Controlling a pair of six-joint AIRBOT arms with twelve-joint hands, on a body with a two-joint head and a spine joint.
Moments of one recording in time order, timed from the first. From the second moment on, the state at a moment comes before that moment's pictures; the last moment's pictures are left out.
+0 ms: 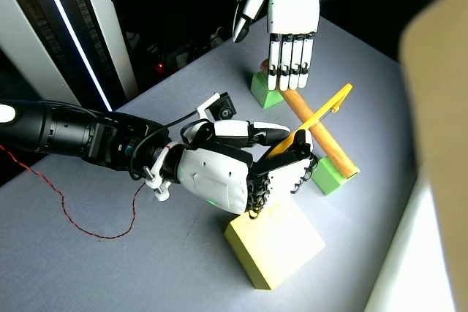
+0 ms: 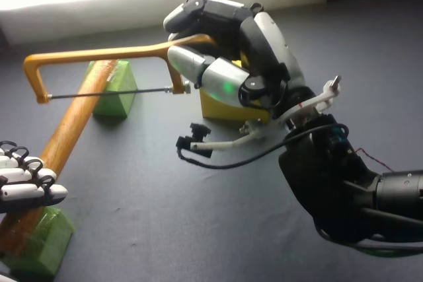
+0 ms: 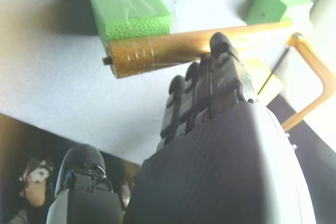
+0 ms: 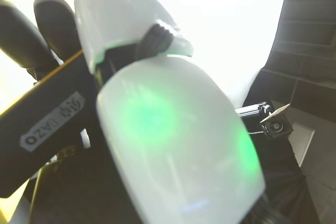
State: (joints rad) left arm 0.70 -0.39 0.74 1.14 -0.26 -0.07; right arm -0.53 -1.64 1.39 0.56 1.17 -0.19
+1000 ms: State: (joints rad) left arm 0.69 -0.40 0.74 1.14 -0.25 -0.07; right arm -0.52 -1.73 1.40 0.57 1.05 -0.27
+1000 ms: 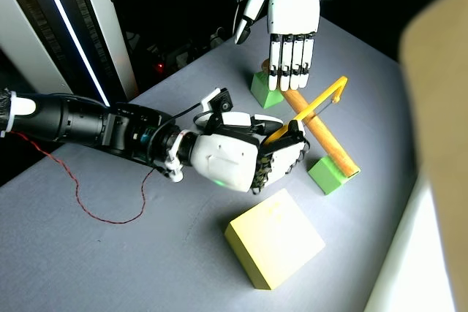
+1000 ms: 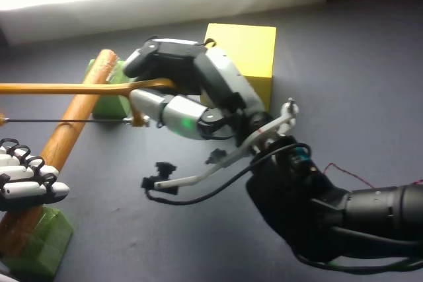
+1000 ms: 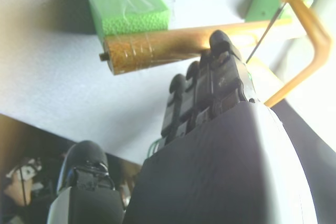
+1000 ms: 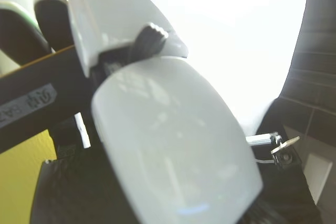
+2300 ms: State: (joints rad) left arm 0.69 -0.40 0.74 1.14 -0.26 -0.07; right arm -0.56 -1.60 1.31 0.57 1.07 -0.32
